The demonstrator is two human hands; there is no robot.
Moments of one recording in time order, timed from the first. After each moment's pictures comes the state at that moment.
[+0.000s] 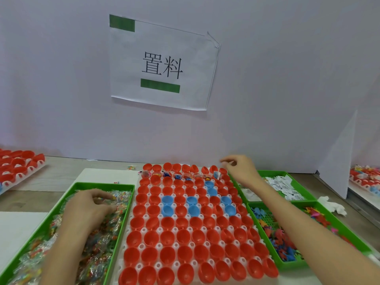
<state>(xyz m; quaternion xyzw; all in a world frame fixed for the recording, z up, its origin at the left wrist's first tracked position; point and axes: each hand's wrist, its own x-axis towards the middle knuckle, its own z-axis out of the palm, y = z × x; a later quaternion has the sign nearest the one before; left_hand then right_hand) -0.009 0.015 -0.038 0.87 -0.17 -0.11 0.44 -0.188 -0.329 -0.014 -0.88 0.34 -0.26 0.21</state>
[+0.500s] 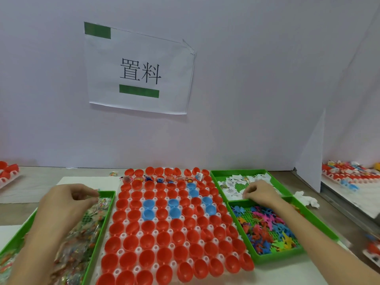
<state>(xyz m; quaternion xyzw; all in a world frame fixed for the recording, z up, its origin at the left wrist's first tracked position) -0.015 0.014 -0.013 0.85 -0.22 -0.04 0.47 -0.303 -0.358 -0.033 -0.84 0.49 -0.10 0.20</state>
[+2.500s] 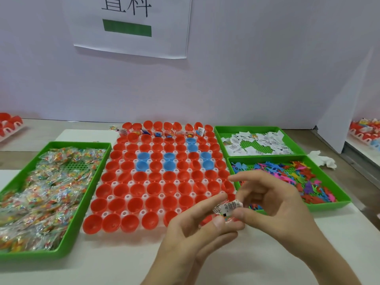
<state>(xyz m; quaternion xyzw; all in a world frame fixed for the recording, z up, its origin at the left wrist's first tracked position) -0.256 -0.037 -0.052 0.36 -0.27 -0.52 0.72 -0.377 -0.185 -0.018 -0.78 0.12 -0.29 0.53</state>
